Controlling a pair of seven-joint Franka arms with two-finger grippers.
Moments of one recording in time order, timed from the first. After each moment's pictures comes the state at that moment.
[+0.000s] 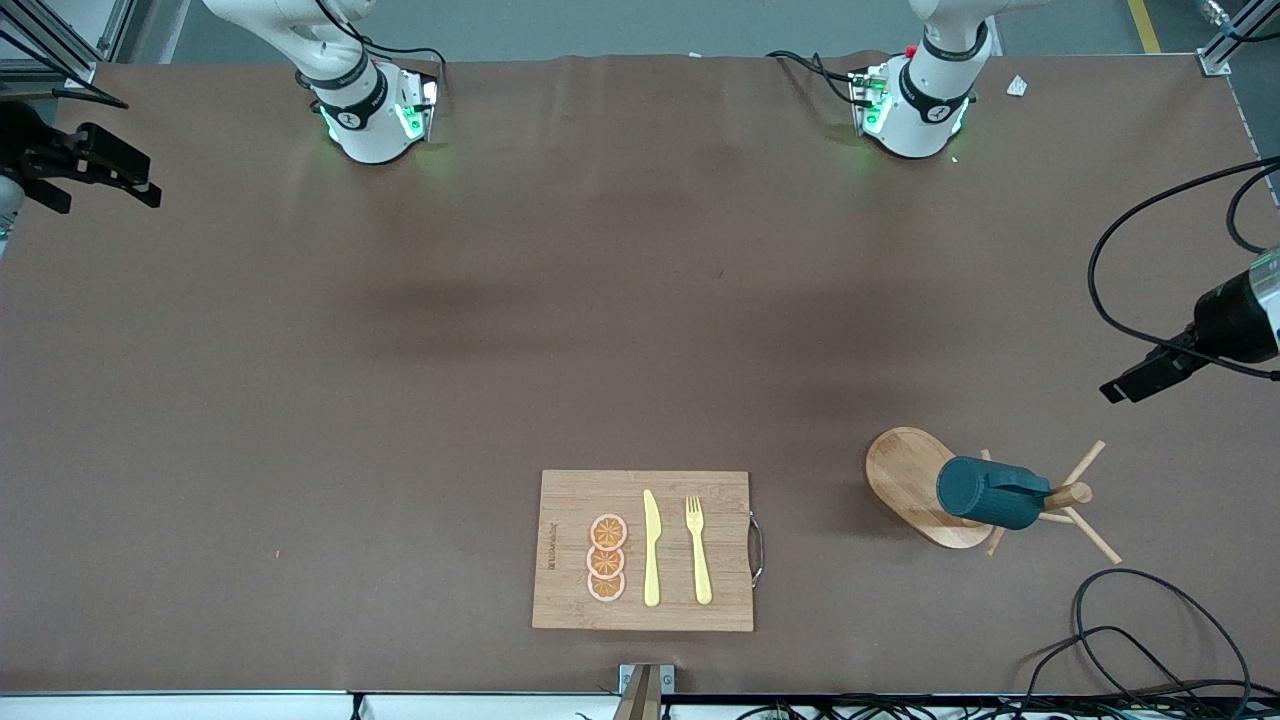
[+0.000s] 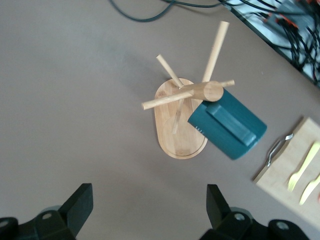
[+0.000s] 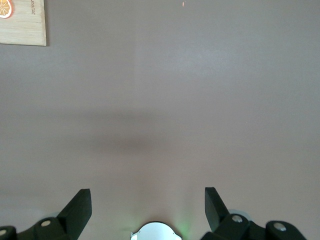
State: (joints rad) left arm 0.16 0.21 -0.16 -1.53 -0.06 1.80 -0.65; right arm 0.00 -0.12 -0.02 -1.60 0.02 1.41 -0.07
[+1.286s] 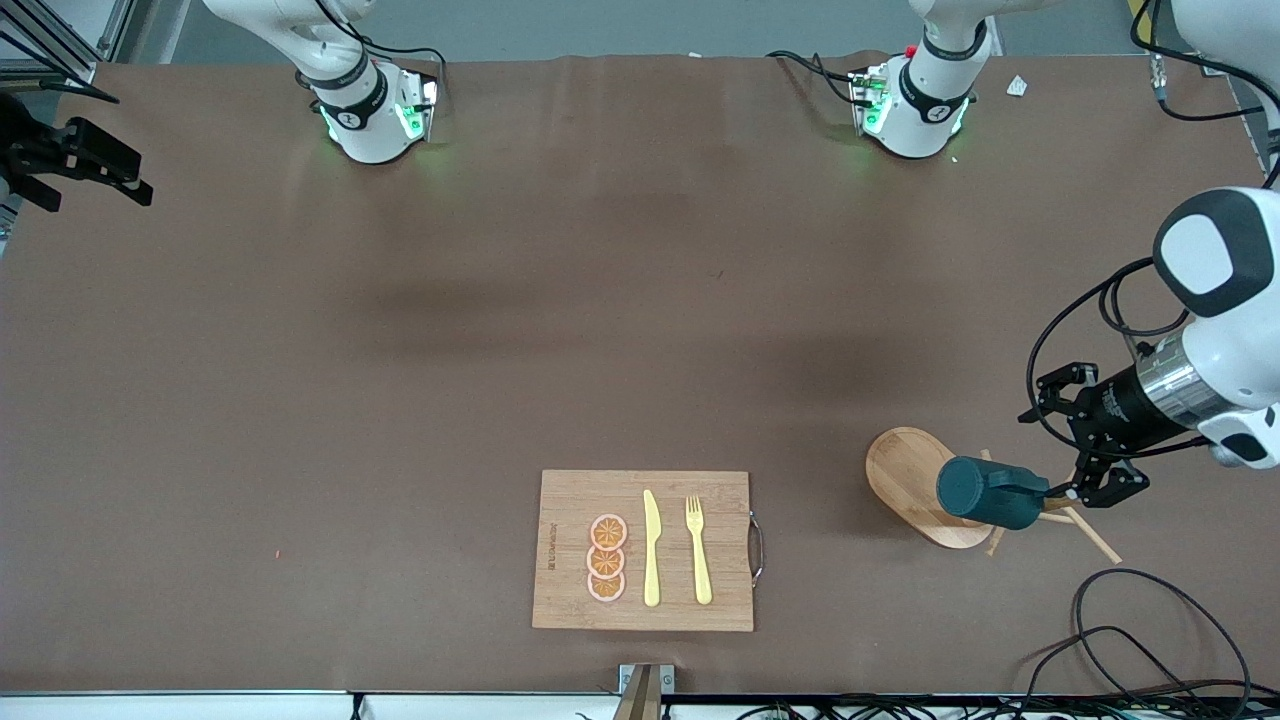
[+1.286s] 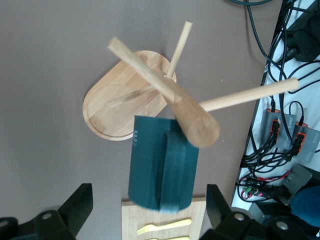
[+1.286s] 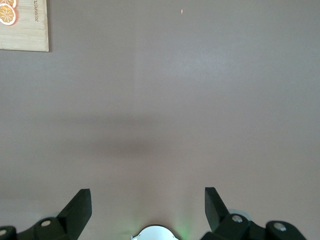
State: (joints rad) left arm 0.11 0.38 -0.17 -1.57 -0.22 2.13 -1.54; right arm 0.00 -0.12 -0.02 -1.58 0.02 1.41 -0.07
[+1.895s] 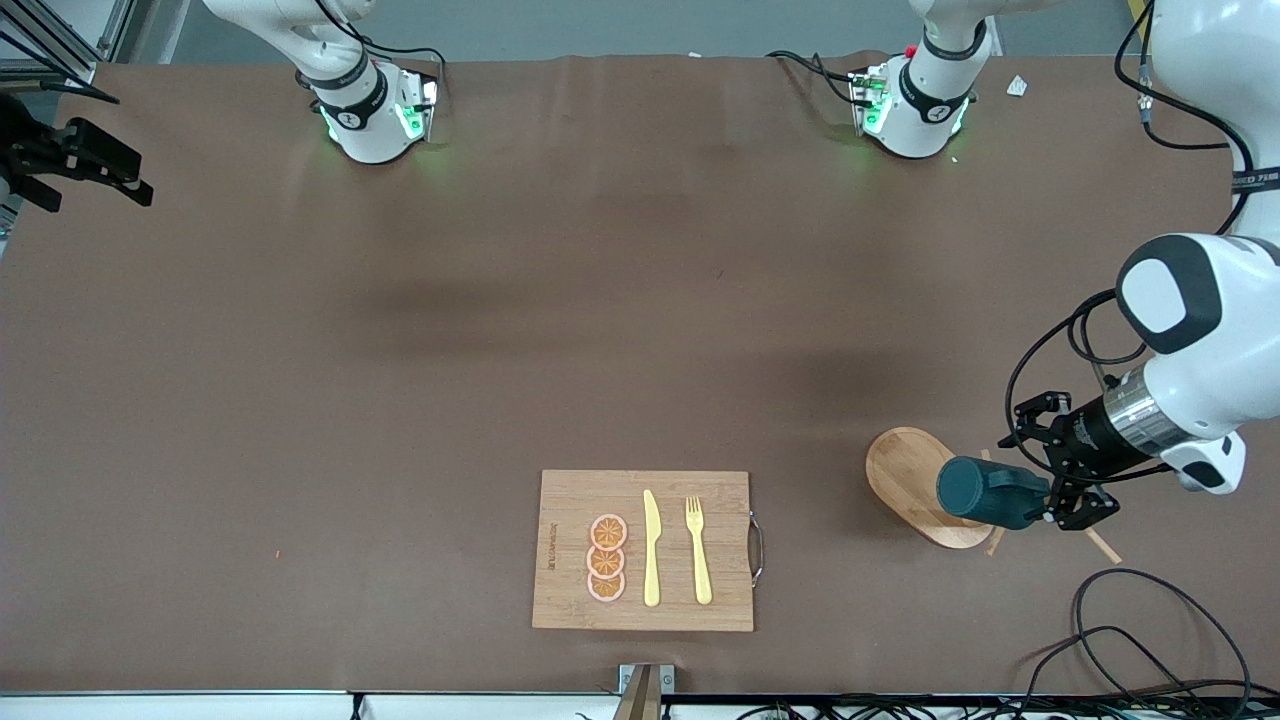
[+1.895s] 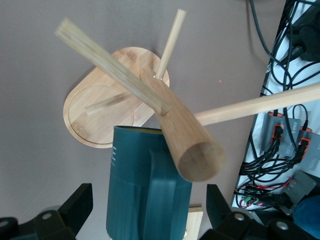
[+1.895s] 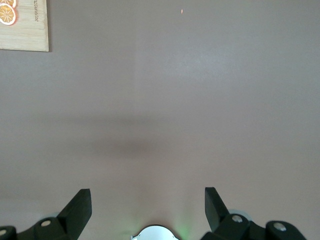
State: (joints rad) left arm 0.09 0.45 -0.17 -1.57 -0.22 2.23 -1.54; right arm 0.00 -0.12 -0.02 -1.58 0.02 1.41 -0.07
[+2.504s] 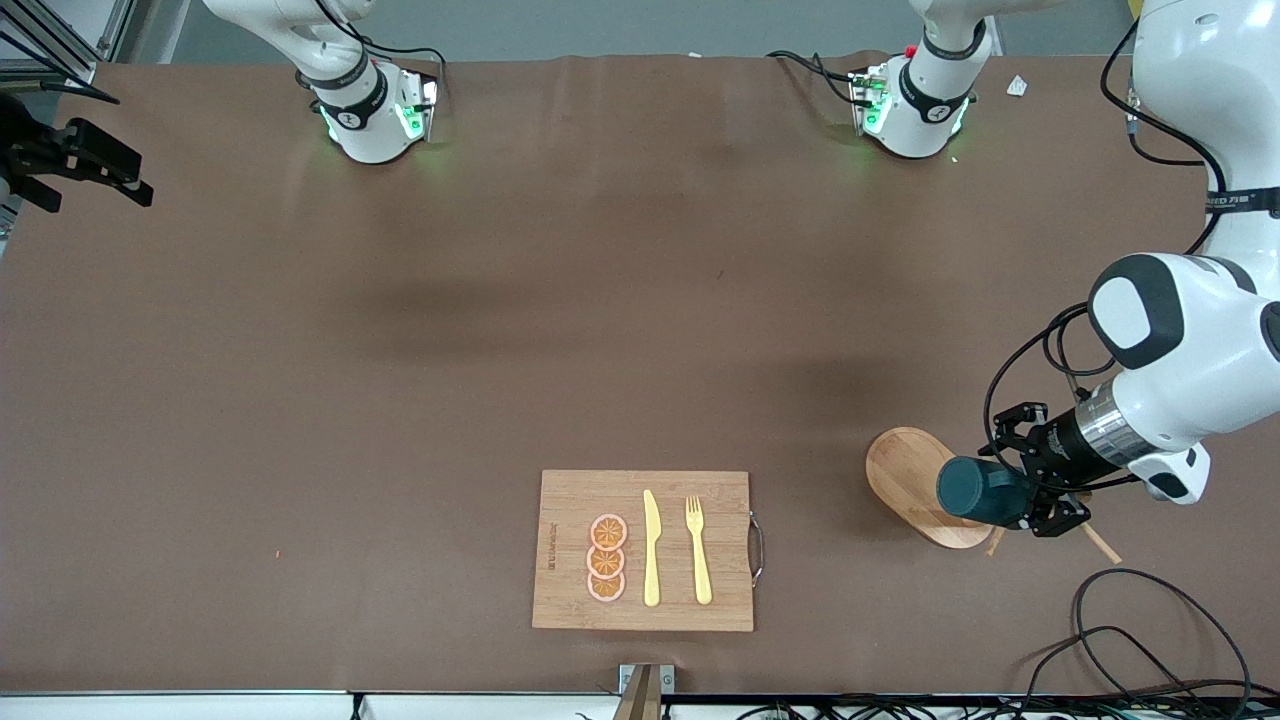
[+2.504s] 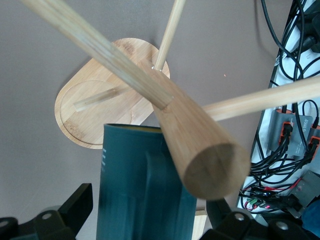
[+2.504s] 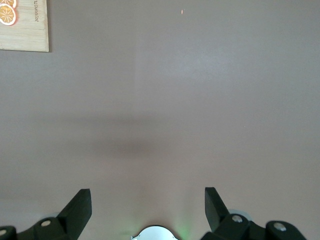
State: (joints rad) left arm 0.08 0.49 -0.17 -1.57 -0.22 2.27 -1.54; right arm 0.00 -0.12 -0.02 -1.58 0.02 1.41 -0.07
